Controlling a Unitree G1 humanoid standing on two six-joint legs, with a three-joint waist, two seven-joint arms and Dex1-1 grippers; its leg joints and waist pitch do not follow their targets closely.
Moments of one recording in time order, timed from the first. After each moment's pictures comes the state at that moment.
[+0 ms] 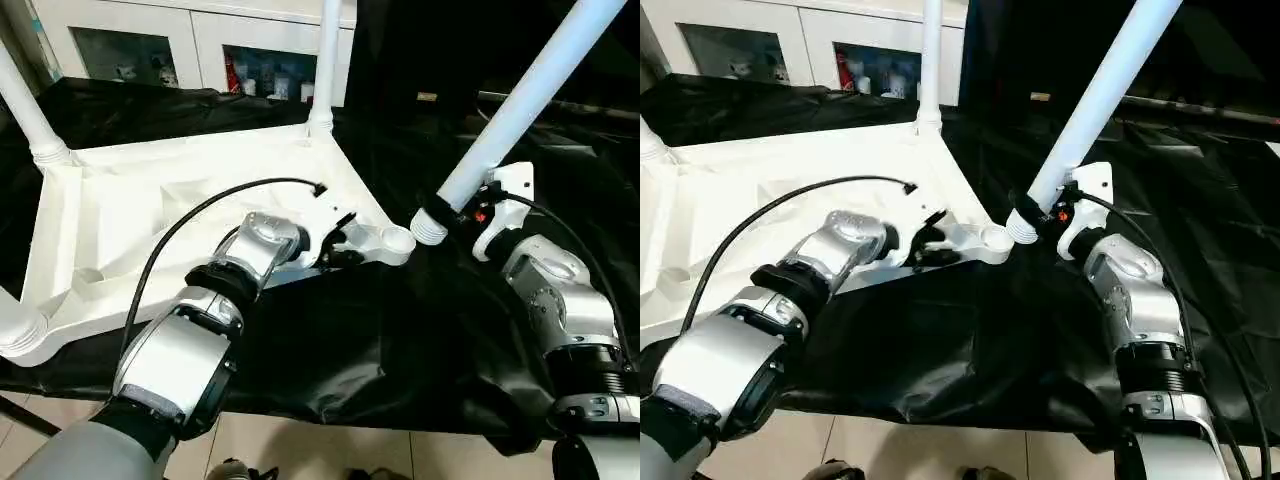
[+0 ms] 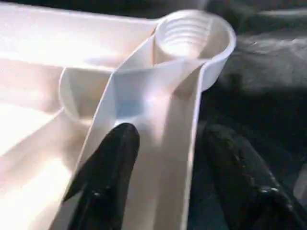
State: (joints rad) left arm -1.03 0.09 -0.24 1.19 0.10 0.16 -0.76; right arm -0.54 -0.32 -0.12 0.43 0.29 0.21 0.60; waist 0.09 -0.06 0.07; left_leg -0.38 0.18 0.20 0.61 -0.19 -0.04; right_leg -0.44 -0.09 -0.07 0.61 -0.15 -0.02
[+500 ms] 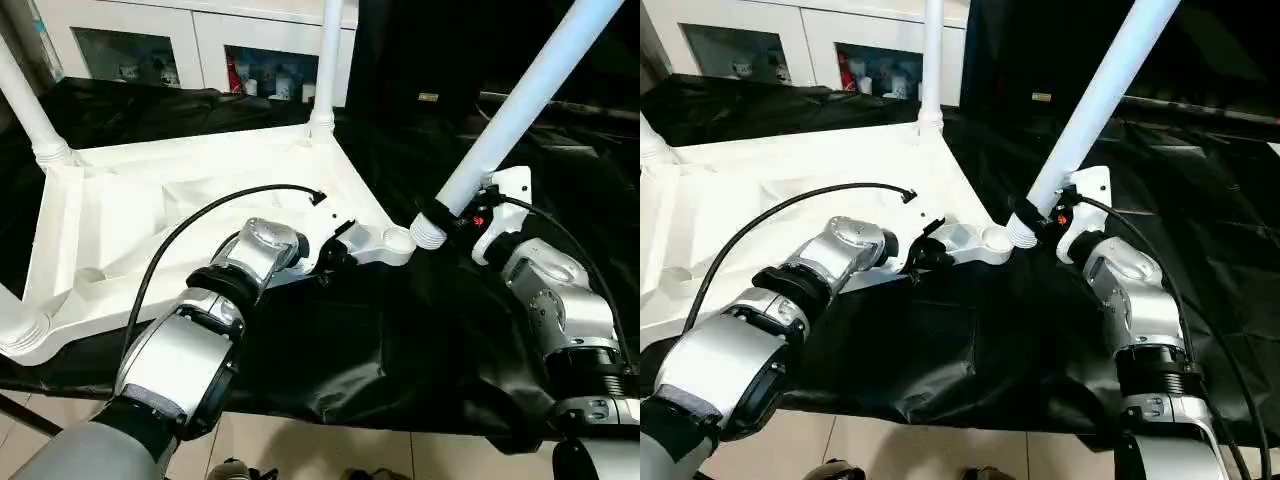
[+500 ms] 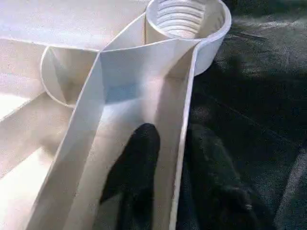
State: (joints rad) left arm -1.04 0.08 -0.24 1.23 0.12 0.15 -0.79; right arm -0.53 -0.32 -0.12 0.43 0.28 0.22 0.60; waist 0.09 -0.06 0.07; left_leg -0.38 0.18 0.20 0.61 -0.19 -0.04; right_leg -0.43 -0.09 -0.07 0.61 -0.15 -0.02
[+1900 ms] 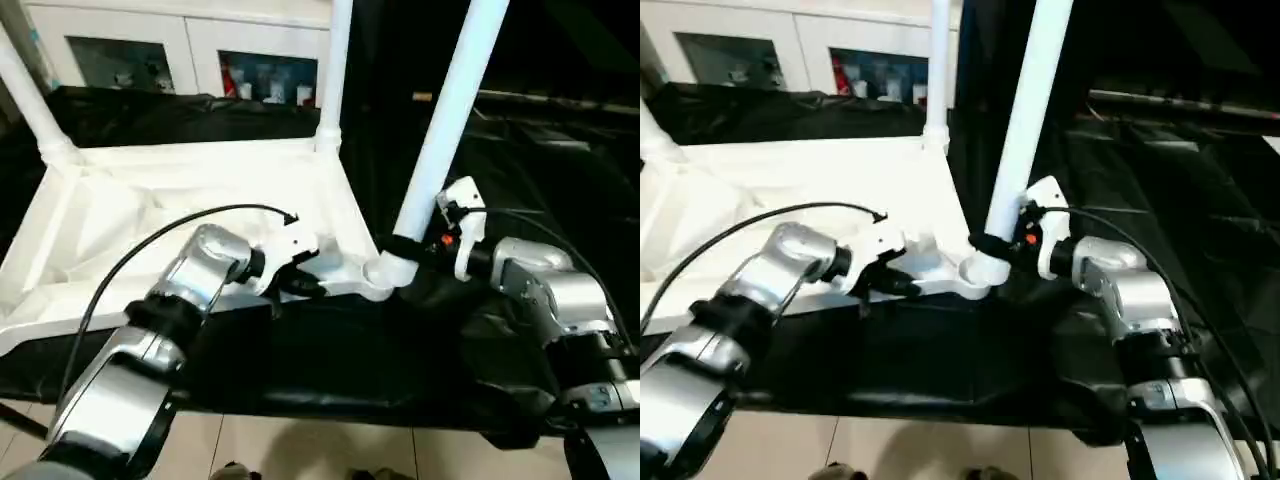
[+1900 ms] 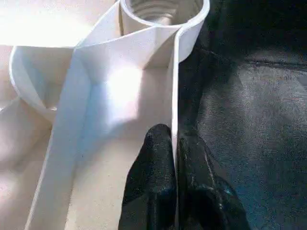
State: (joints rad) left arm -0.77 0.30 -0.30 0.72 0.14 0.23 -1.20; right arm -0.61 -0.38 0.05 0.47 0.29 0.43 0.92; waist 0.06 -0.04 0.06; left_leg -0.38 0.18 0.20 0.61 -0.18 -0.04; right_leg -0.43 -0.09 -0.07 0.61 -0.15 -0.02
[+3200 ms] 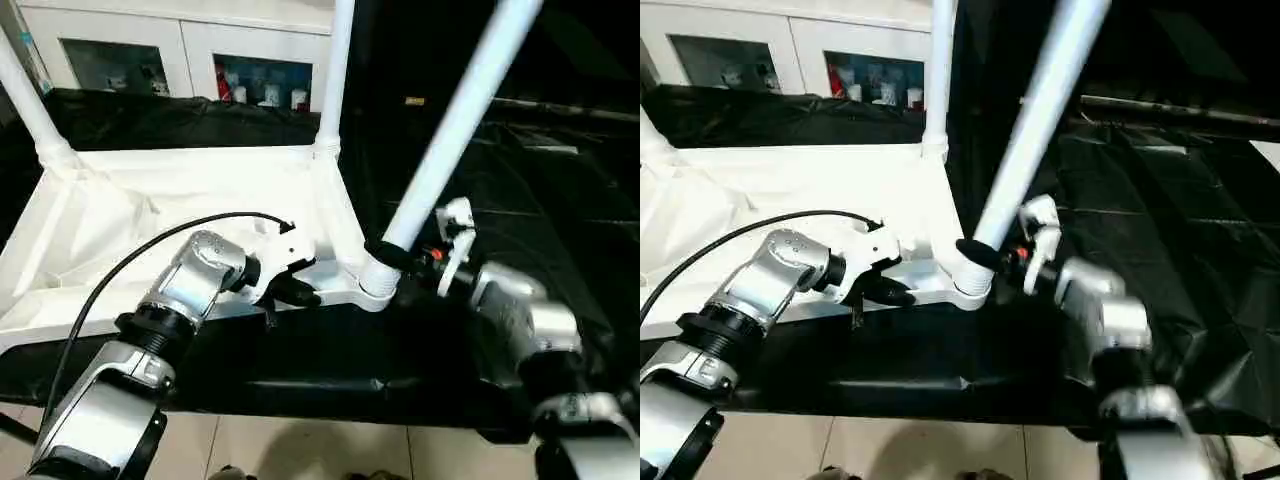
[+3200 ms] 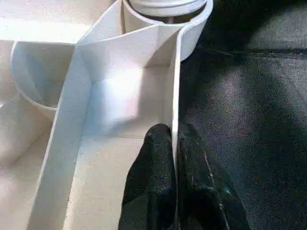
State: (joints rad) left arm -0.73 0.33 -0.32 0.65 0.13 0.30 -1.21; right arm -0.46 -0.21 -0.06 0.55 0.36 0.17 0.88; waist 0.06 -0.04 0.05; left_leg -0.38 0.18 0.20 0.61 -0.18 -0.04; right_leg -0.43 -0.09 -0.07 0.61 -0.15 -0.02
